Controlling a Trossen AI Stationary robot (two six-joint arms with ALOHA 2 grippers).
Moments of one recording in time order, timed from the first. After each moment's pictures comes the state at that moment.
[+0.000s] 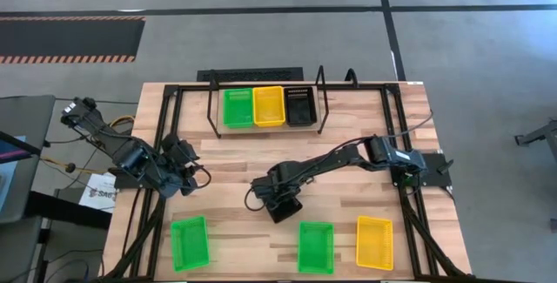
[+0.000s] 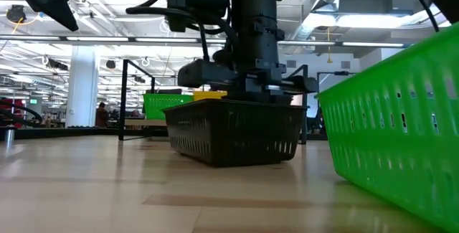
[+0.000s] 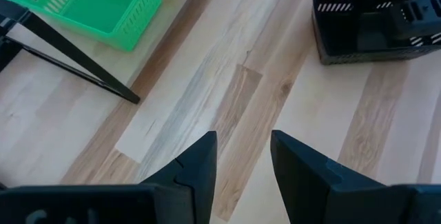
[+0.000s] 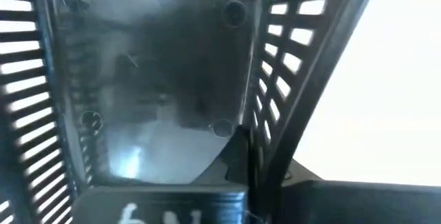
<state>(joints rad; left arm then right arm) -0.62 0.91 0.91 -1.23 -0.60 -1.01 0.19 2.34 1.89 -1.11 -0.01 1.14</state>
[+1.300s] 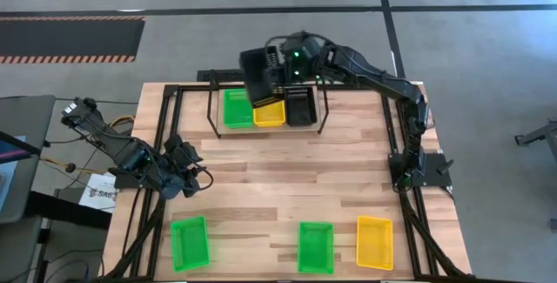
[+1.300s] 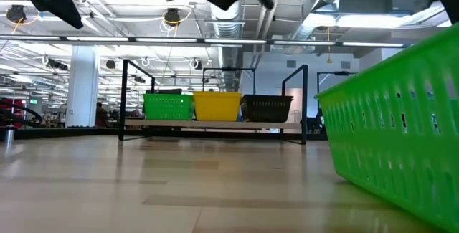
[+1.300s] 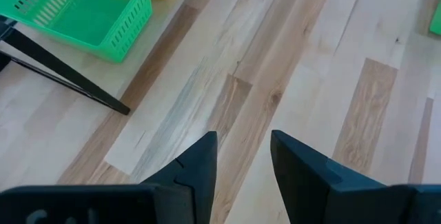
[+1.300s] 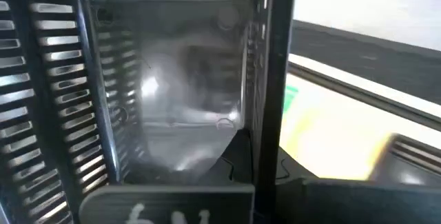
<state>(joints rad) -0.62 0.93 0.91 -1.18 -0.62 -0.98 -0.34 1.92 2.21 -0.88 0.07 0.69</state>
